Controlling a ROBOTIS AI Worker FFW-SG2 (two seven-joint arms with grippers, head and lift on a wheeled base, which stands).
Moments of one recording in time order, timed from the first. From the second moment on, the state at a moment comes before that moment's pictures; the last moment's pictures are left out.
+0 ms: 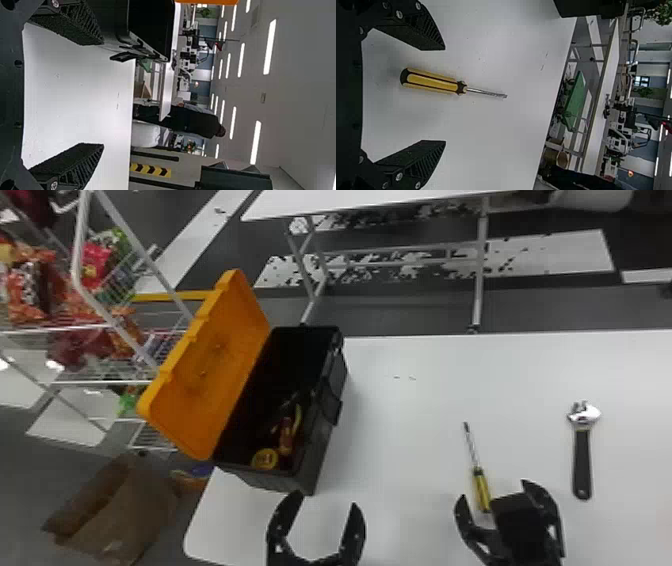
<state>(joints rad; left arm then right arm) 0.73 0.20 -0.07 -1.51 0.26 -0.75 -0.13 0.42 0.00 0.45 -1.67 0.22 0.28 -0.17</state>
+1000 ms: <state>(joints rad) 0.73 0.20 -0.07 -1.51 0.26 -0.74 -0.13 0.39 0.00 0.45 -1.65 0.24 0.38 -0.10</state>
